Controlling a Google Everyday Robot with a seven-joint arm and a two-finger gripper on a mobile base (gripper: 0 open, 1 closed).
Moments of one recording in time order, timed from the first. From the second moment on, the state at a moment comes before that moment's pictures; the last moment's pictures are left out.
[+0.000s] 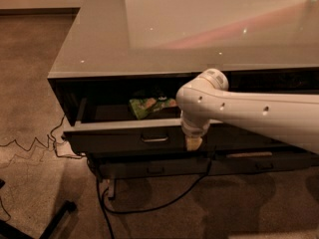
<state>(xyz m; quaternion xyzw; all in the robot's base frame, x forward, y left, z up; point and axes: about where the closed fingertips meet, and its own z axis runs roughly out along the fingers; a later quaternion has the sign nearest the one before) 0.583 -0.119 0.631 -0.72 0.69 -0.09 0.08</state>
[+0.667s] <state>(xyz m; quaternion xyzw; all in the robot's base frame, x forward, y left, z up) 0.551 -0.141 0.641 -0.70 0.70 -0.11 0.07</state>
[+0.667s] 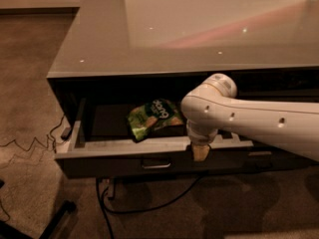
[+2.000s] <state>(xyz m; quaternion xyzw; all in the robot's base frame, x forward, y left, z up) 0.549 -0.138 0.641 -0.70 0.70 -0.11 0.07</state>
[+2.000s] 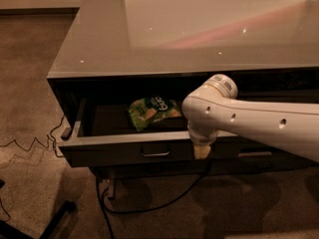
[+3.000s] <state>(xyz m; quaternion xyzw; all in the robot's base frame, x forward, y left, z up) 0.557 -0.137 0.632 -0.70 0.70 -0.10 0.08</state>
